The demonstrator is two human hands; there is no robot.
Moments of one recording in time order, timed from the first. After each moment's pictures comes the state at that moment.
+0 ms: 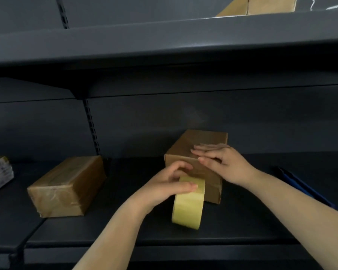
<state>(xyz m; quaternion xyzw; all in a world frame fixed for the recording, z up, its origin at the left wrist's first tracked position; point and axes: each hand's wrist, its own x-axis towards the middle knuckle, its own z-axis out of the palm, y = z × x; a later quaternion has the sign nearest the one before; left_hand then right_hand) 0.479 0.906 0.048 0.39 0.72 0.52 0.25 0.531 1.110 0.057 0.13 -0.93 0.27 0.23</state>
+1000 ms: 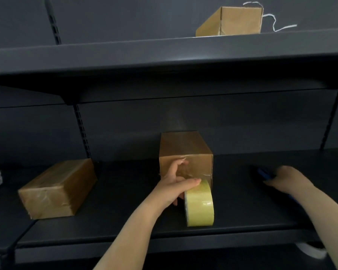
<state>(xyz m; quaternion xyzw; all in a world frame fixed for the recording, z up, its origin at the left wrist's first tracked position) 0.495 0.945 0.031 0.33 0.75 0.53 0.23 0.620 1.236 0.025 -0.45 -0.88 0.16 0.03</state>
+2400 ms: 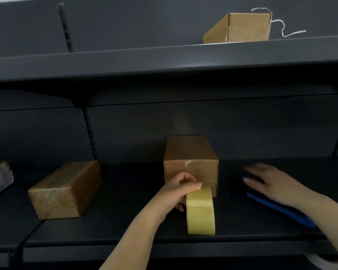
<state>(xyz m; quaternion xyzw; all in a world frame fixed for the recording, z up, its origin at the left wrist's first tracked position) 0.501 0.939 0.034 0.32 0.74 0.53 0.25 0.618 1.186 0.048 -0.15 -0.98 0.10 0.06</state>
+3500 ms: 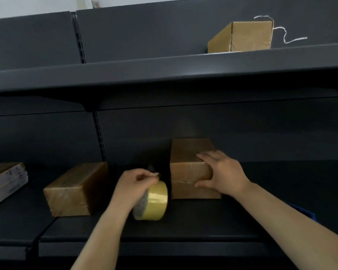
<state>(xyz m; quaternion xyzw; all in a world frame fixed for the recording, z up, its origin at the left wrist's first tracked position) 0.477 0.866 0.056 0.19 0.82 0.54 -0.01 0.539 1.113 0.046 0.02 -0.96 0.03 0.27</state>
